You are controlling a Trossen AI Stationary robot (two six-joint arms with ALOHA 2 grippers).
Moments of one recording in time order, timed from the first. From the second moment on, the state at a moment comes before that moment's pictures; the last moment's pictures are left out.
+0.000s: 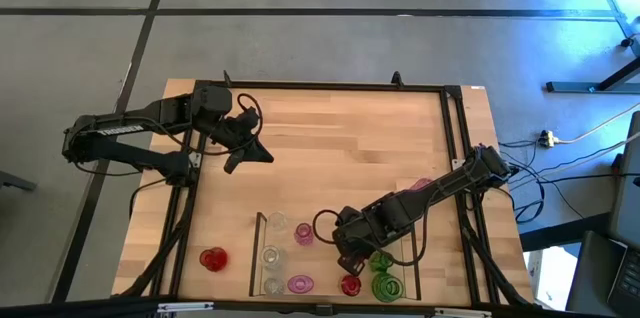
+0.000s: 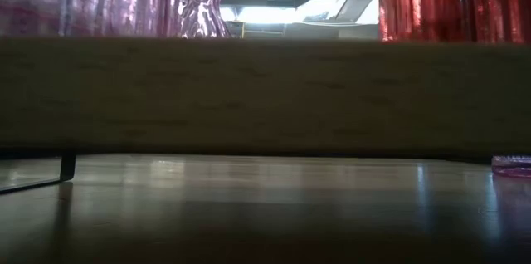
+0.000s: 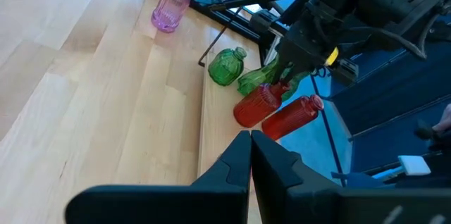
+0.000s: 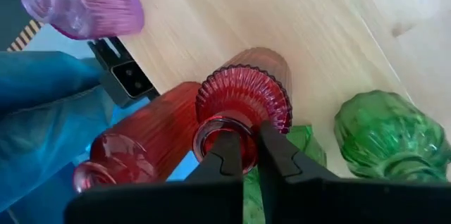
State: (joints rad) left arm 0.19 0.98 1.04 -0.55 0.47 -0.44; right arm 0.49 1.95 1.87 -1.19 -0.16 1.12
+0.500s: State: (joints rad) left arm 0.19 0.98 1.04 -0.56 0.47 -0.43; right arm 0.49 1.96 1.87 -1.14 -0.16 1.14
